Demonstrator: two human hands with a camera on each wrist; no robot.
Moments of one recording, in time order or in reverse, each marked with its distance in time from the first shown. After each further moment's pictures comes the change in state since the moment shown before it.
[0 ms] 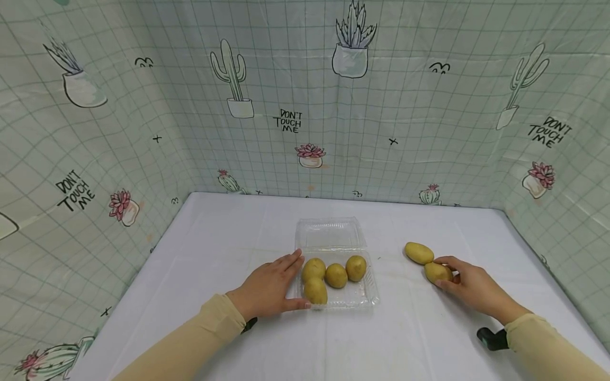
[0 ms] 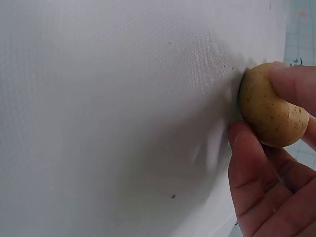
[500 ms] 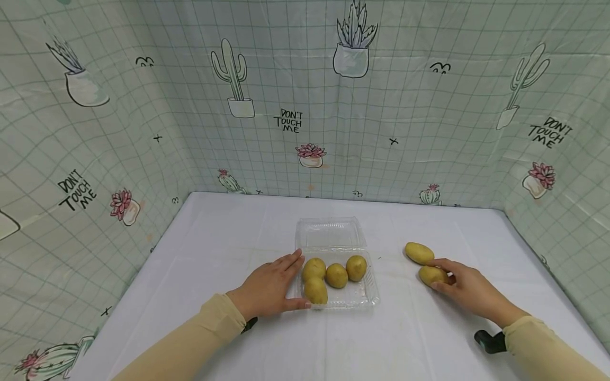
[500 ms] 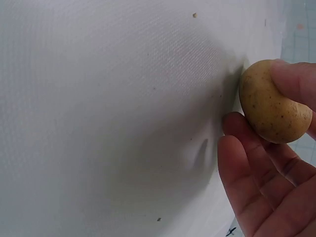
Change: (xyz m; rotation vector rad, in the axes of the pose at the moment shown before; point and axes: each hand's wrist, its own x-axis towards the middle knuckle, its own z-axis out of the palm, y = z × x) left_hand 0.000 0.000 -0.001 -0.003 -0.010 -0.005; right_hand -0.002 -0.012 0.003 0.047 -0.003 -0.026
